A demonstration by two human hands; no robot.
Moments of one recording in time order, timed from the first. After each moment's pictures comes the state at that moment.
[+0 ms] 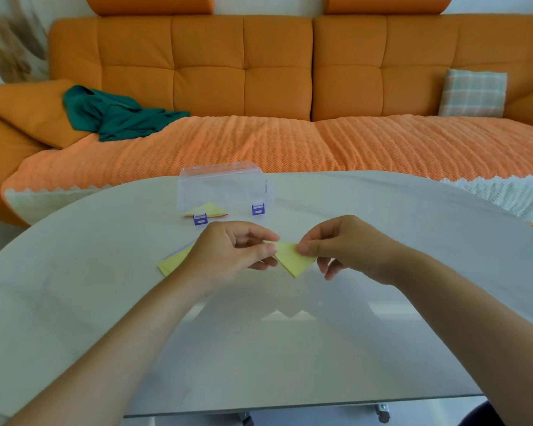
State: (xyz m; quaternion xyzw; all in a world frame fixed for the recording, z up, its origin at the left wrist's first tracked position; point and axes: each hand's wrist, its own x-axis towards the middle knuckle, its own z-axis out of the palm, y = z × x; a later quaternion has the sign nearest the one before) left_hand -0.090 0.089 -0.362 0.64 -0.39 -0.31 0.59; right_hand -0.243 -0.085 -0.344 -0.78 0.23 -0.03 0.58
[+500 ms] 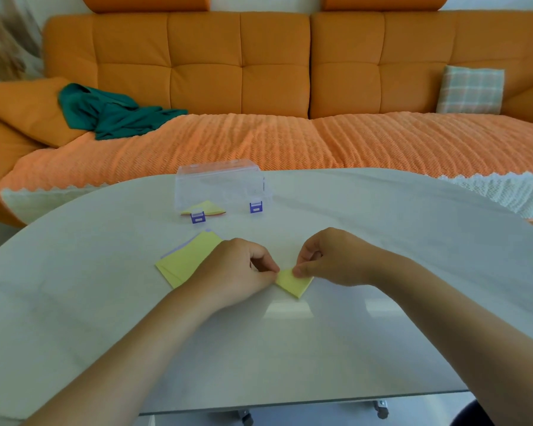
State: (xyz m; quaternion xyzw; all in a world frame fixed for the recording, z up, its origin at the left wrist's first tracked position) left_hand -0.098 0.084 -0.380 0.80 -0.46 -0.19 0.32; right_hand -0.233 -0.084 -0.364 -0.92 0.25 0.03 0.31
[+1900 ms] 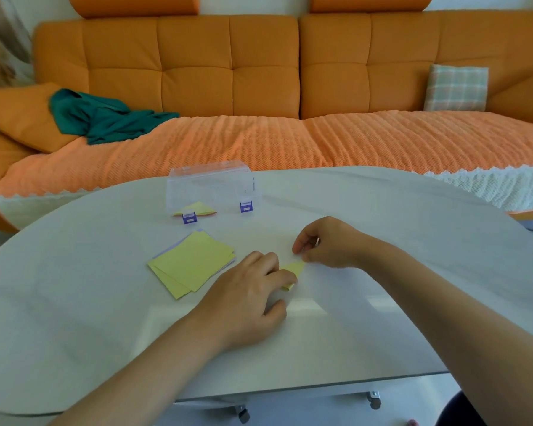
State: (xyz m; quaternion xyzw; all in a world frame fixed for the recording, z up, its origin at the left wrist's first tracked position) left_hand -0.143 0.098 -0.392 0.73 -0.66 0.00 0.18; right_hand -0.236 -0.104 -0.367 -0.91 0.26 0.00 0.32
